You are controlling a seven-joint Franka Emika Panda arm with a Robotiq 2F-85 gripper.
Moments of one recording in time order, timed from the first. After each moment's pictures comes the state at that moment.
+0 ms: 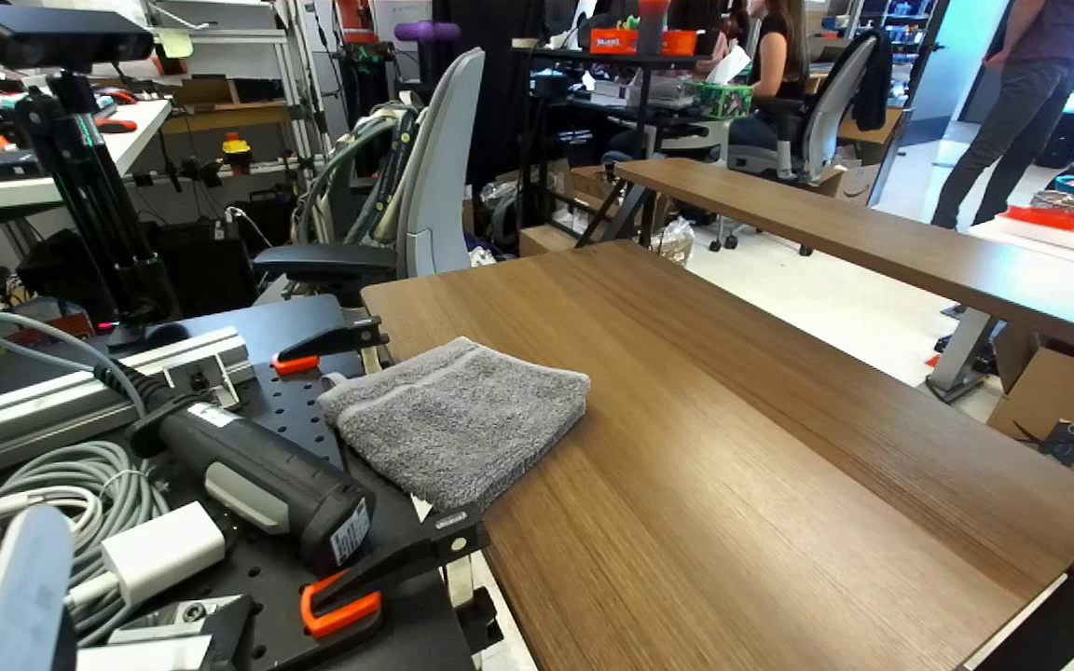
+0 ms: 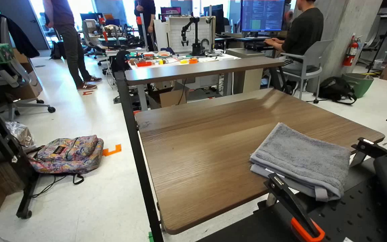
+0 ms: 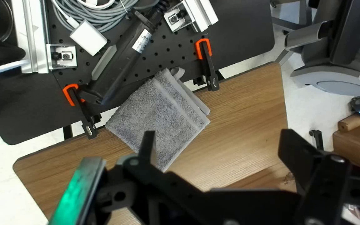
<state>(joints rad) -0.02 -0.91 -0.09 -2.81 0.18 1.93 0.10</state>
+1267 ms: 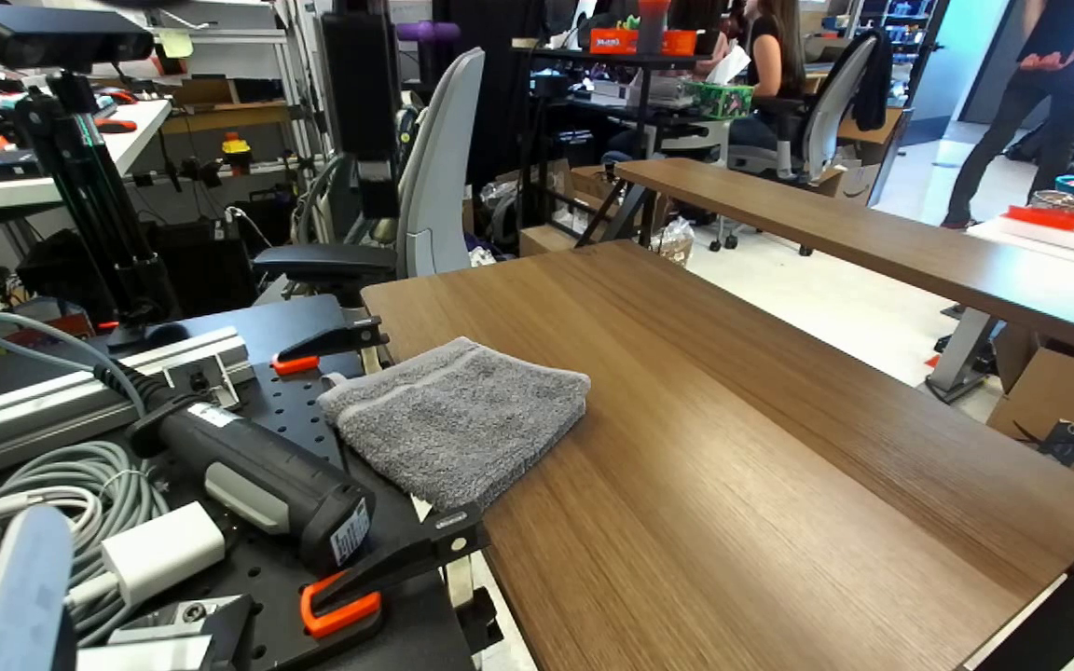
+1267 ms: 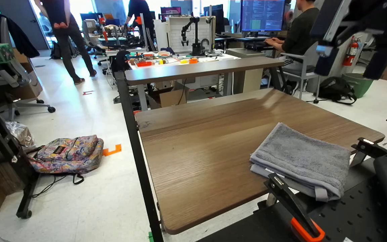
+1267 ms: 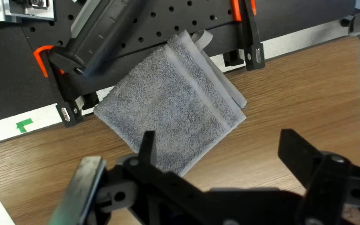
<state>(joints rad) 0.01 -0.34 0.04 -2.80 0.18 2.45 0.12</state>
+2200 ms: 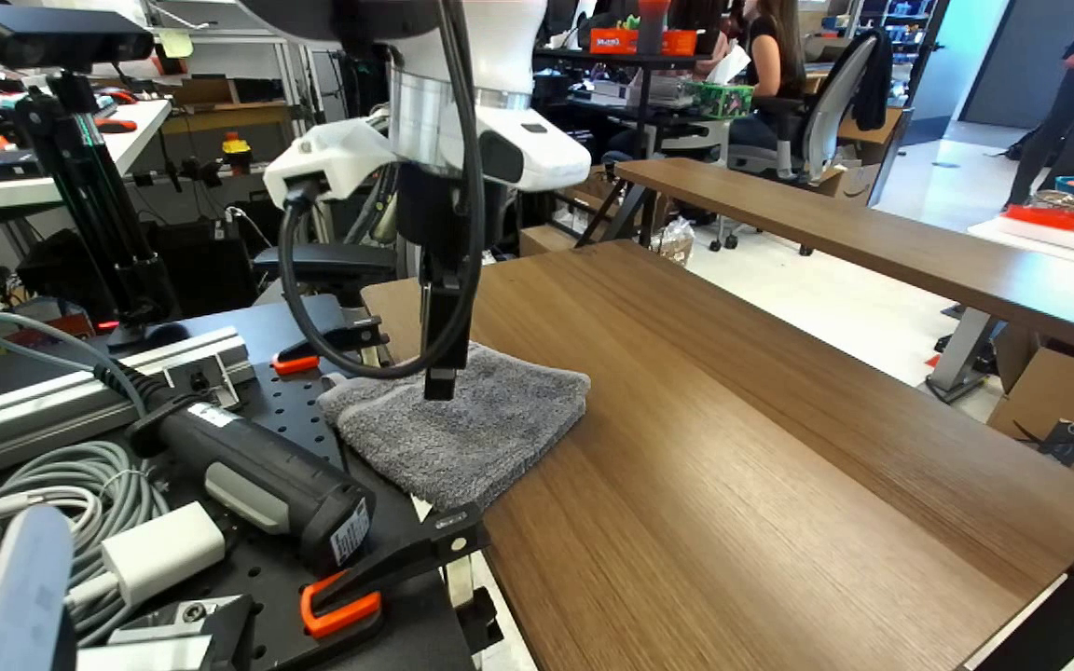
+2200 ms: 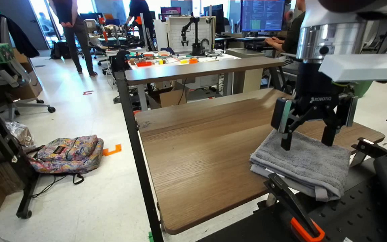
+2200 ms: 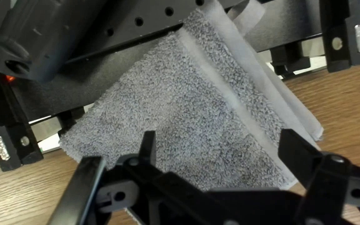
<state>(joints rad) 0.02 0.23 0.05 -2.61 0.06 2.69 0.24</state>
